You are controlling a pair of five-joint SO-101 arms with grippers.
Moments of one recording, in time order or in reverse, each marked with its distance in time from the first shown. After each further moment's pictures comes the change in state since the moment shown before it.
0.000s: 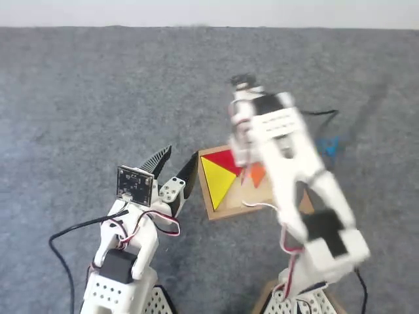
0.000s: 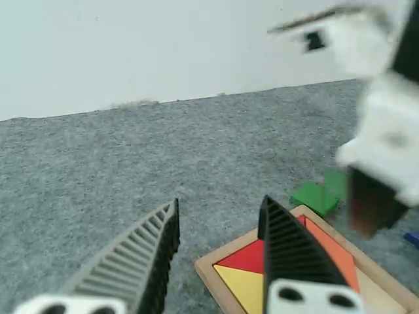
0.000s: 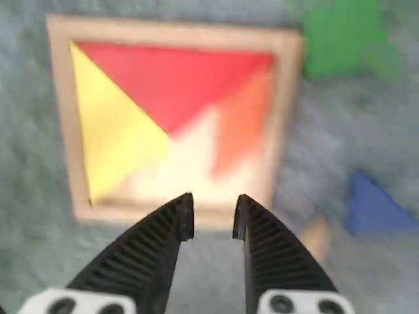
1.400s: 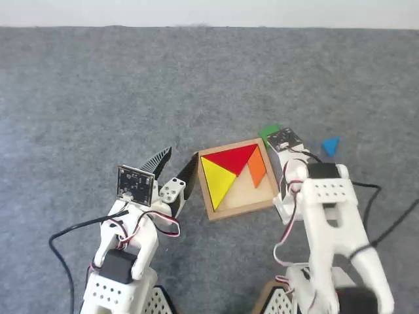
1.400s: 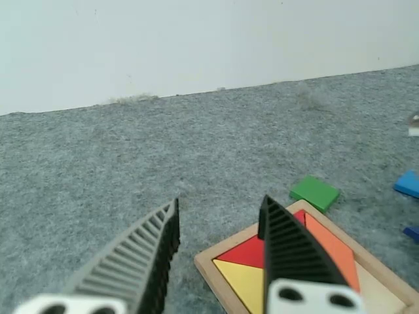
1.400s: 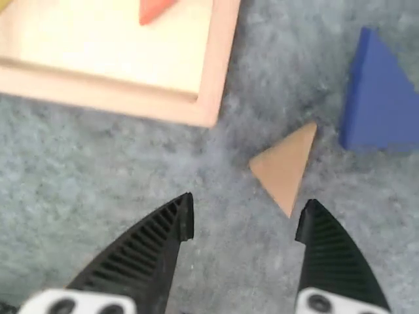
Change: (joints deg) left arm 0.0 0.0 0.0 0.9 0.0; right arm 14.2 -32.1 50.7 -16.8 20.7
